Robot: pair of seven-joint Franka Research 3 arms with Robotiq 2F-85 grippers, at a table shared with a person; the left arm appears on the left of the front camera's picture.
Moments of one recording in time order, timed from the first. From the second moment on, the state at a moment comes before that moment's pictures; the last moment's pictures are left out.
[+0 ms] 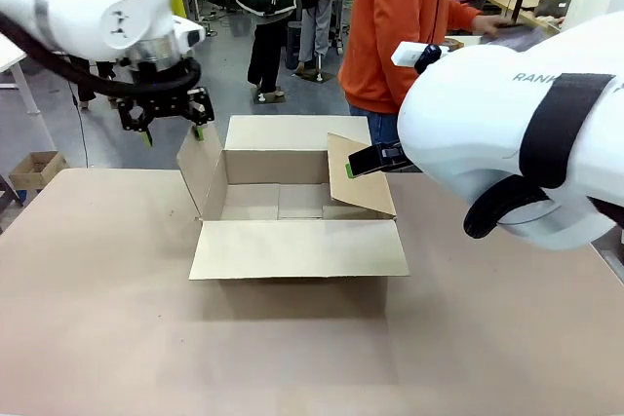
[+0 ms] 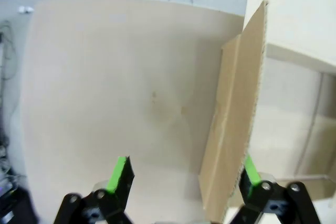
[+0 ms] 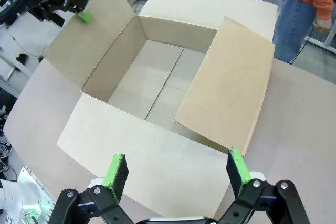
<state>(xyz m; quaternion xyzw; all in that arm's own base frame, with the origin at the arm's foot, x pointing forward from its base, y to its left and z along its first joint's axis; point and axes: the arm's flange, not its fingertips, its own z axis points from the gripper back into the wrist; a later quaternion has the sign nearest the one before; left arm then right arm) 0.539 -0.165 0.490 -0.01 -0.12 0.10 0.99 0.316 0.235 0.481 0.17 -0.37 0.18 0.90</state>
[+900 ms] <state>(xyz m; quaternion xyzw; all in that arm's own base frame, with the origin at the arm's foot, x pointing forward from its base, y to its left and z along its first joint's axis) 0.532 -0.079 0.442 -0.16 -0.06 0.06 0.98 0.316 0.235 0.481 0.17 -0.37 0.18 0.90</state>
